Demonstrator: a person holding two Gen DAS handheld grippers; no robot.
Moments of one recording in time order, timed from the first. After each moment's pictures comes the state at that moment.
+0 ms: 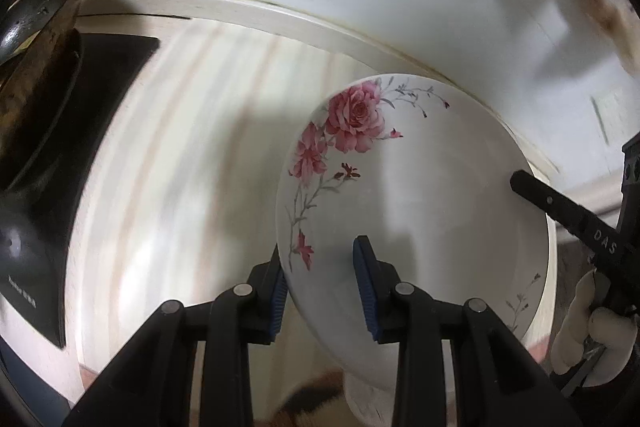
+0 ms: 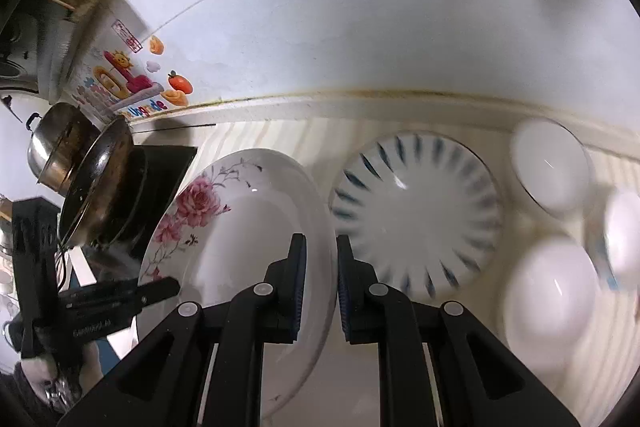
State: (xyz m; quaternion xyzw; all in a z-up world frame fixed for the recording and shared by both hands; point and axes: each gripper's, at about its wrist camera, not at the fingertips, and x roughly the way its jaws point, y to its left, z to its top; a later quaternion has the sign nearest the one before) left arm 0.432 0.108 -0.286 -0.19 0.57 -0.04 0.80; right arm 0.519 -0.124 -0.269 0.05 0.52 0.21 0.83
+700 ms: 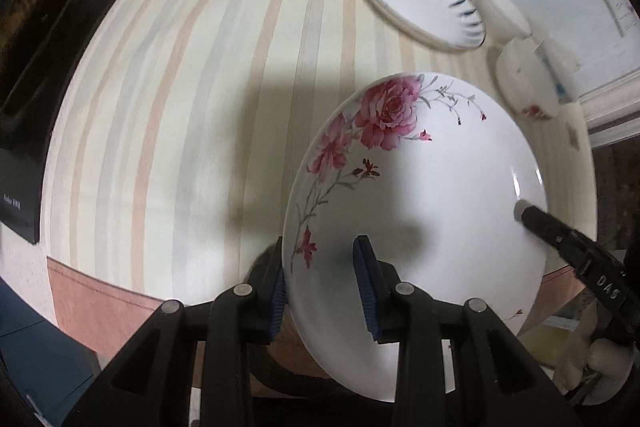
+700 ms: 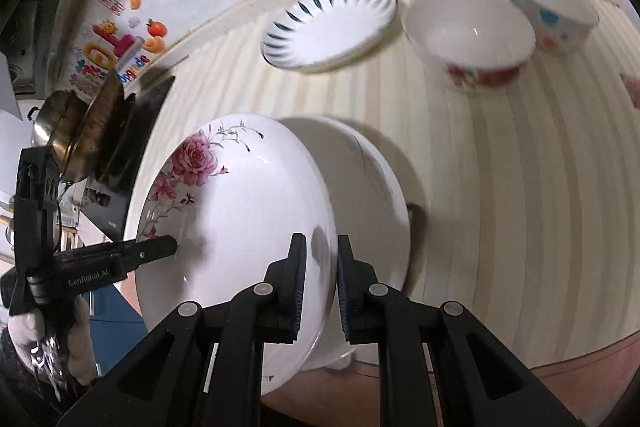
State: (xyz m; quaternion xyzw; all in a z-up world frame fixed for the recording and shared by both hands) left arm 0.353 0.027 -0.353 -0.10 0.65 -0.02 0.75; right arm 0.354 -0.234 -0.354 0.12 0.58 0.18 0.79
